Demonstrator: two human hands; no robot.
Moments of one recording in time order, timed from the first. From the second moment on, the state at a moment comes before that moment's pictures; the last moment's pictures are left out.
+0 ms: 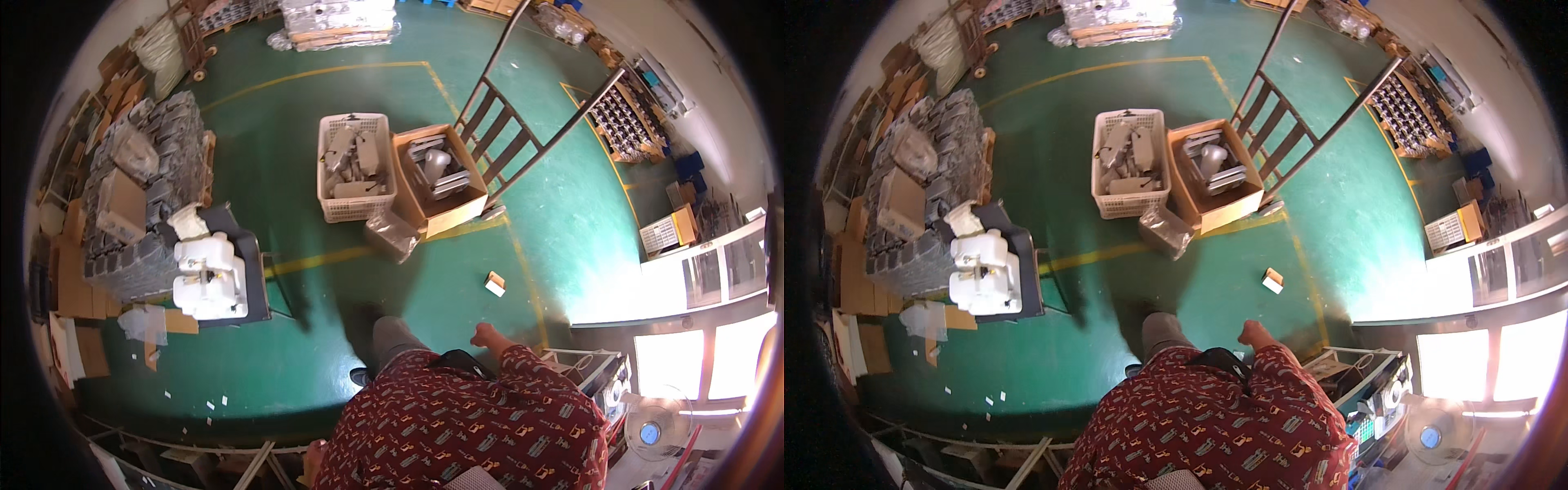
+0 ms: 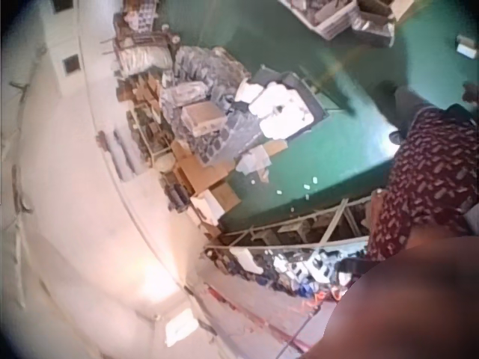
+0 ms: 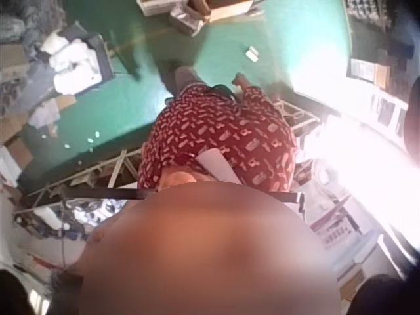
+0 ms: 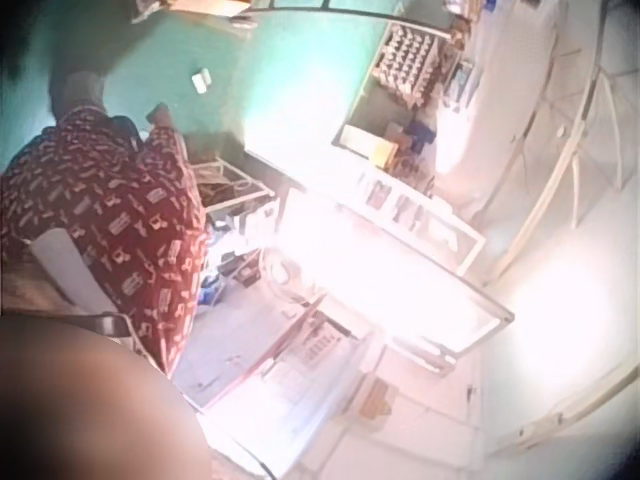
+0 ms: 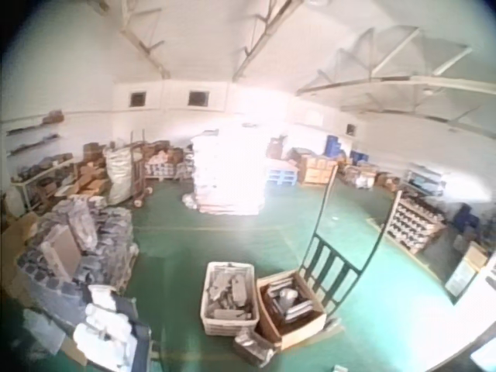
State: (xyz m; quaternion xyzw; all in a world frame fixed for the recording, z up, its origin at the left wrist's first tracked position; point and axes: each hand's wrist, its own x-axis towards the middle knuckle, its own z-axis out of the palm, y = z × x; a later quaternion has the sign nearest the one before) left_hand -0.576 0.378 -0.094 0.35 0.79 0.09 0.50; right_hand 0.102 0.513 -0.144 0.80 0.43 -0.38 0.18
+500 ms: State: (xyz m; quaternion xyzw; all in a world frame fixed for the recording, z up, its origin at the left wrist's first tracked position) left_hand -0.302 0.547 -0.139 0.28 0.82 0.03 0.50; right_hand 0.347 0.929 -0.206 0.74 0.61 -0.27 0.08
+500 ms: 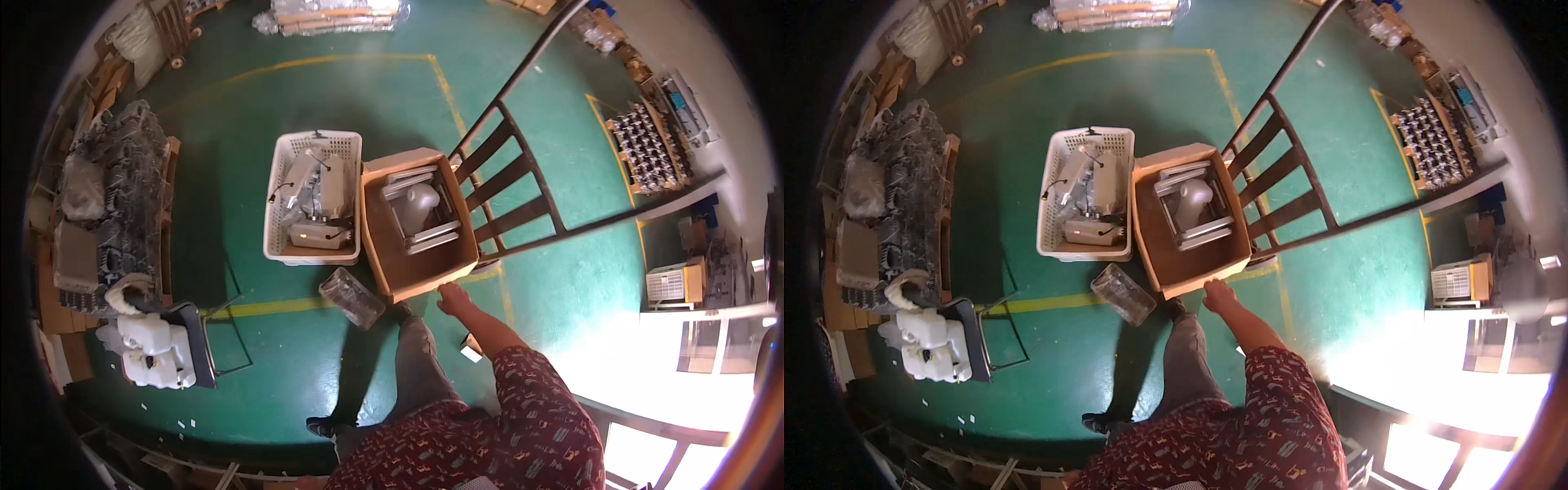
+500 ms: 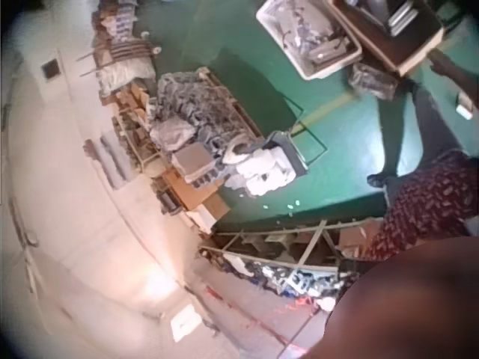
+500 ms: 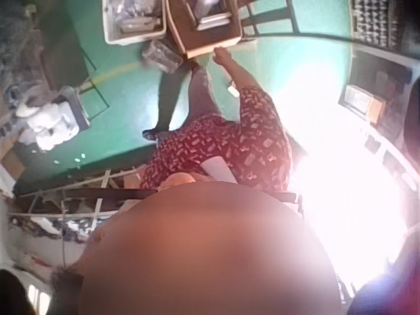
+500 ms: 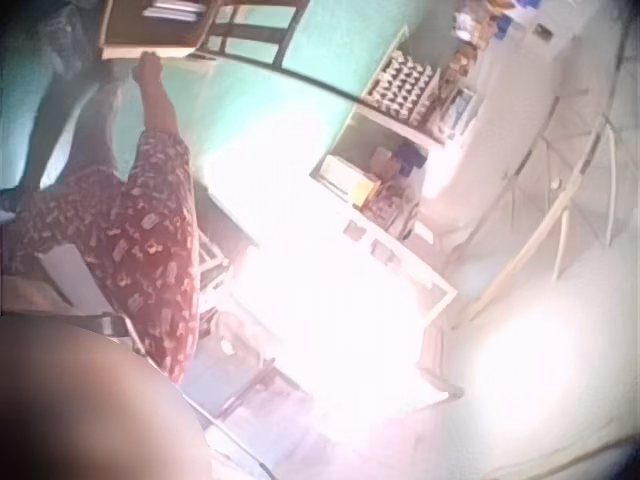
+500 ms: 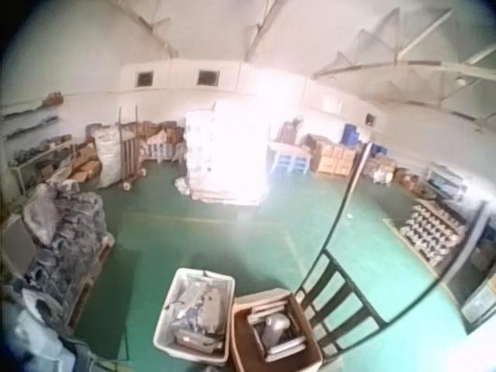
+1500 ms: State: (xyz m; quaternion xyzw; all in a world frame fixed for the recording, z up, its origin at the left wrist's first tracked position) left_hand -0.016 0.709 -0.178 0.09 0.87 0.00 0.48; right_hand 0.441 1.281 -0.468 0.44 0.76 -0.06 0.47
